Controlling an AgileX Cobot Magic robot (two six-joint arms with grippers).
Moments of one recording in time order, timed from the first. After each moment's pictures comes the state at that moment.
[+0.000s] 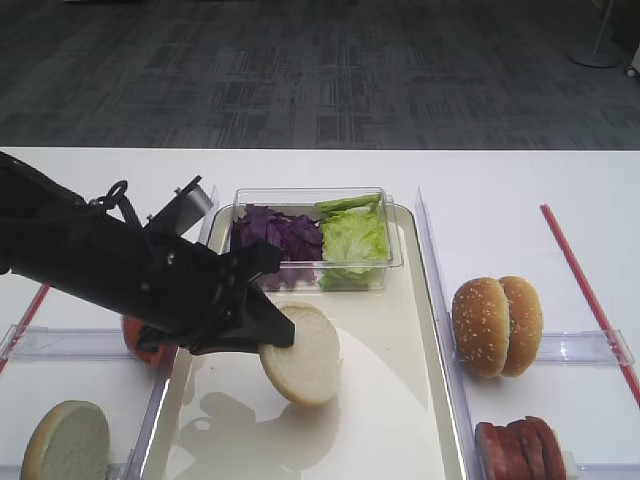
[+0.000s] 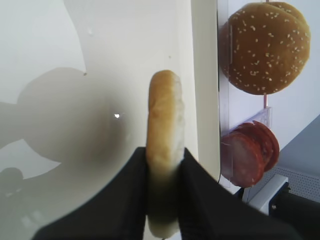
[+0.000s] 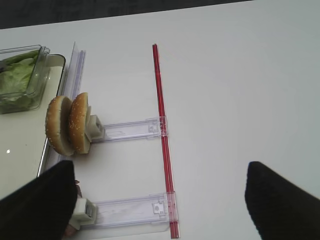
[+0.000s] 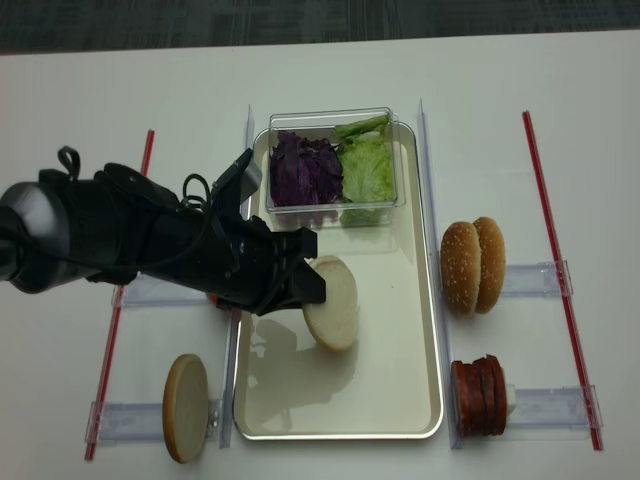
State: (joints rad) left arm -0.38 1.67 -0.78 -1.31 0.75 0.72; right arm -0.08 -0.03 -0.49 0.04 1.12 0.06
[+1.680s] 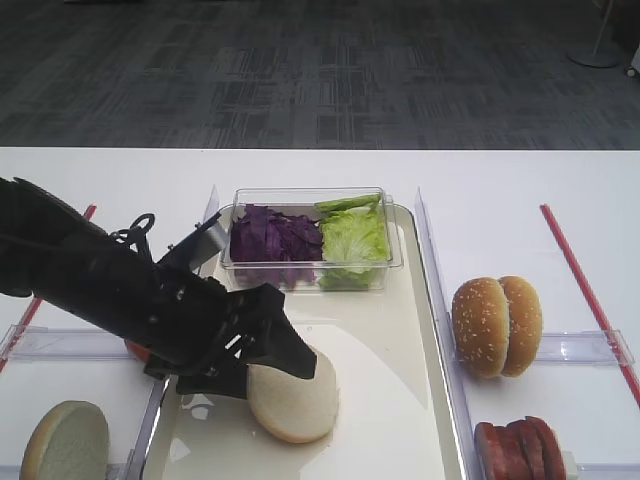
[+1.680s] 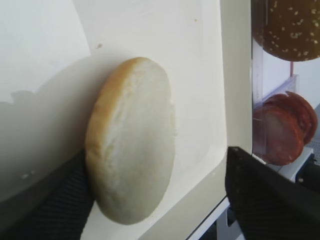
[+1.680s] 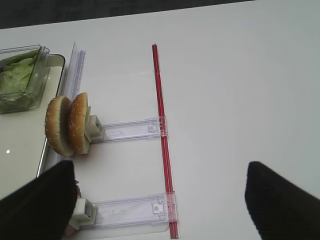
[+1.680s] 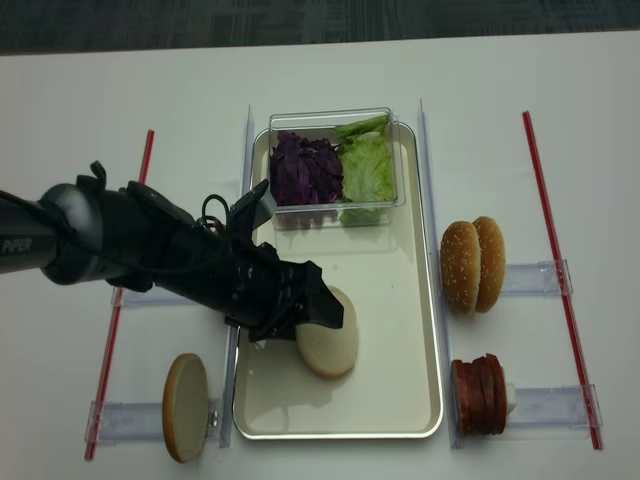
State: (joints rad) left arm -0.38 1.79 -0.78 -1.33 0.81 0.86; right arm -0.08 -0.03 -0.49 0.04 1.11 0.05
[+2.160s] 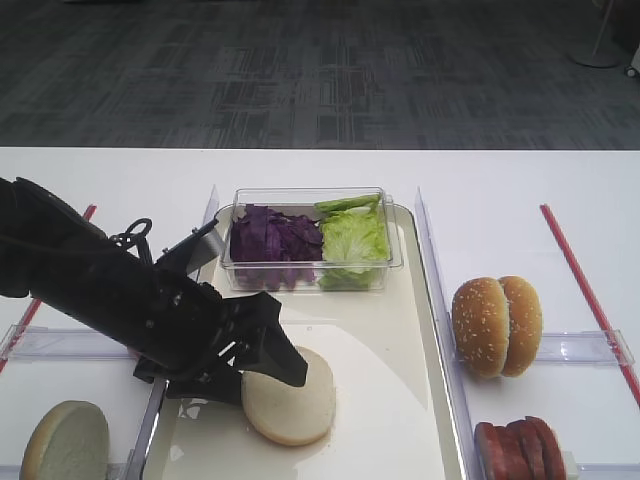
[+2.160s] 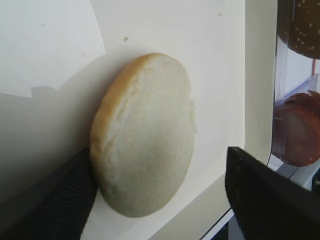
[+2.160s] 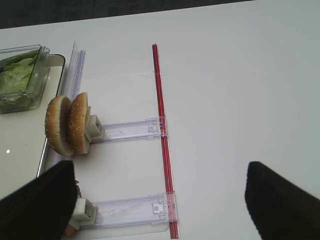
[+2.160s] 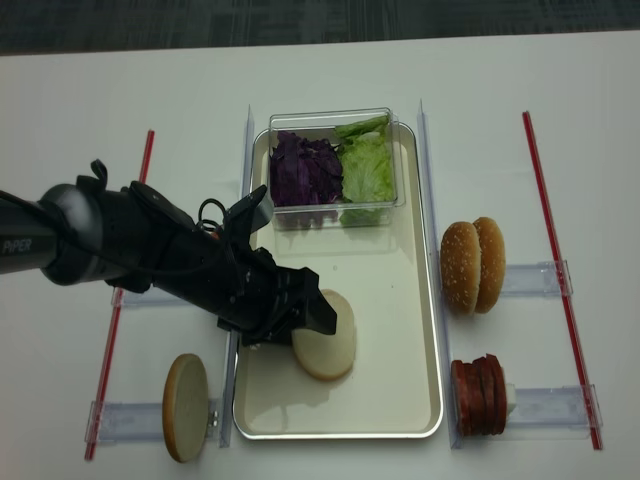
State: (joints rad) left arm -0.38 1.79 -0.78 -1.26 0.77 0.80; right arm -0.08 -0.03 -0.49 0.04 1.11 0.05
